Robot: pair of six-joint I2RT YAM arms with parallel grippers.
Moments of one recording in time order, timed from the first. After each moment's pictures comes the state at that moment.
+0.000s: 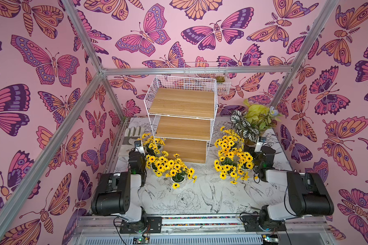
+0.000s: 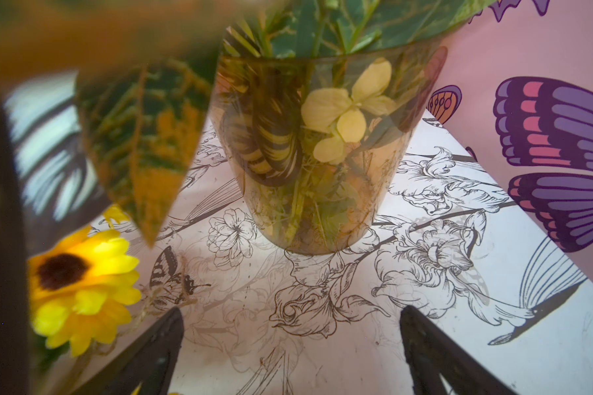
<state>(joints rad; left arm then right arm) 0.08 1.53 0.36 0.89 0.01 -0.04 -0.04 1.48 0.43 0.68 0.05 0.10</state>
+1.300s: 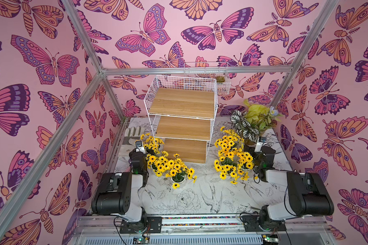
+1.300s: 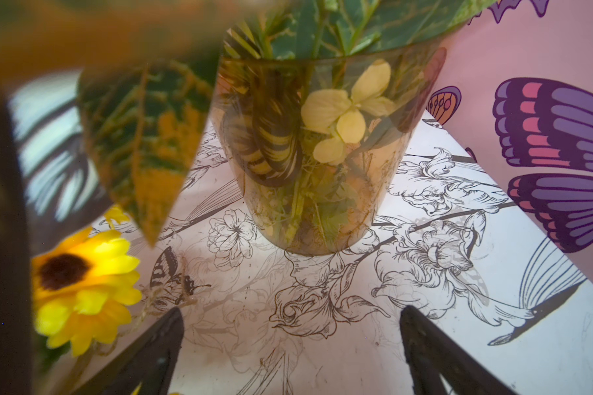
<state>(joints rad) 0.02 1.53 0.36 0.87 -0.13 -0.03 -0.04 1.48 0.43 0.69 0.05 0.10</state>
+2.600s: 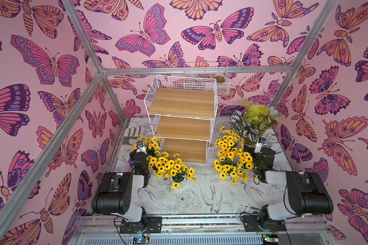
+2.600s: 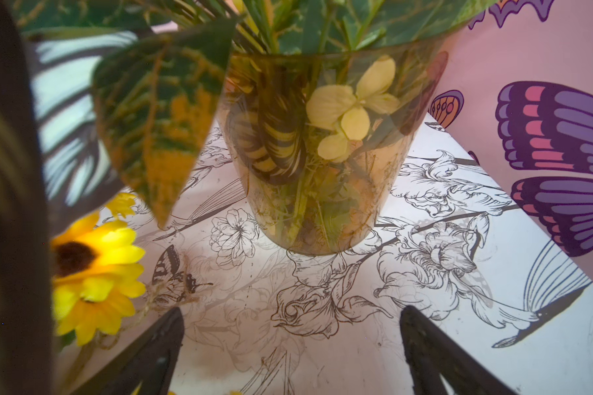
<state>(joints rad) -0.01 1.53 0.35 0.89 -0.21 -0.02 -0.03 1.49 0.40 0.74 0.04 0.09</state>
